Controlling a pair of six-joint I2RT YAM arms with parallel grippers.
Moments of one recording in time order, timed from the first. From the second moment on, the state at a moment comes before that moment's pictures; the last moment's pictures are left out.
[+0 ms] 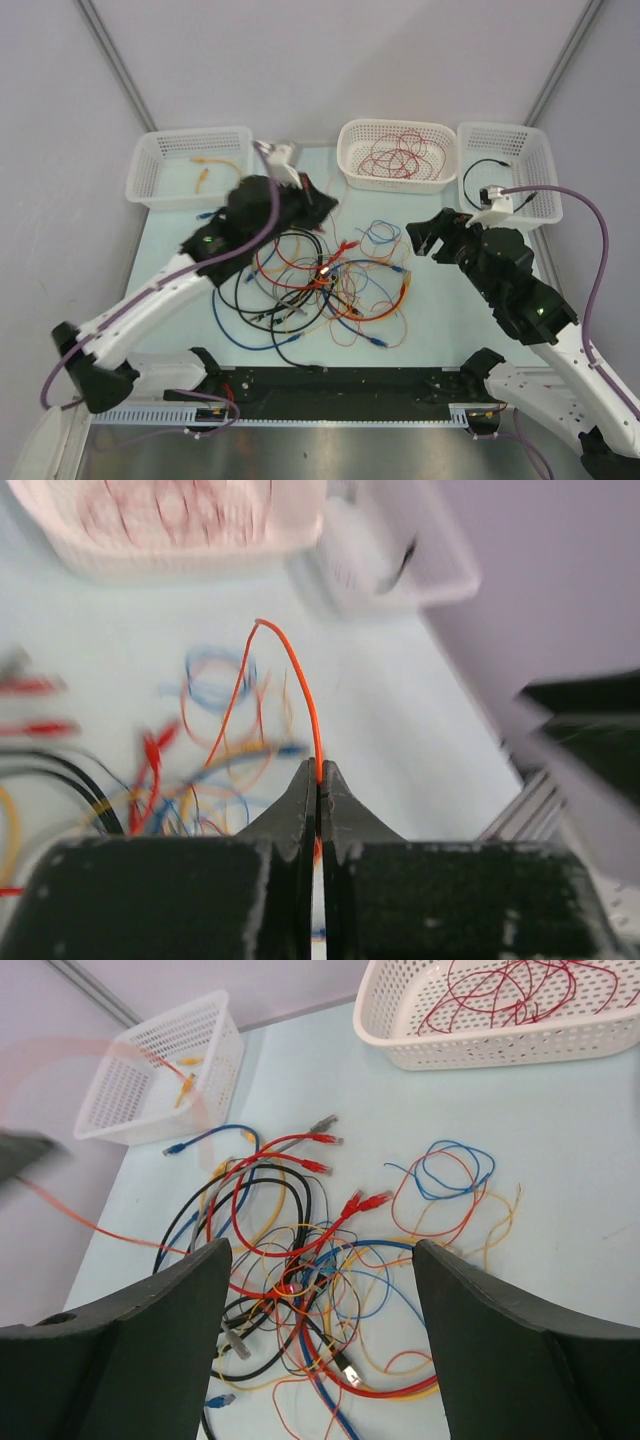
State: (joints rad) left arm -0.84 1.26 1.17 -0.25 -0.06 -0.55; right arm 0.64 0.71 0.95 -0.46 0.27 0.57
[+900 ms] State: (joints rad) left arm -0.81 1.32 1.79 -0.59 -0.07 -0.38; right arm 1.08 1.04 0.94 -0.03 0.13 0.44
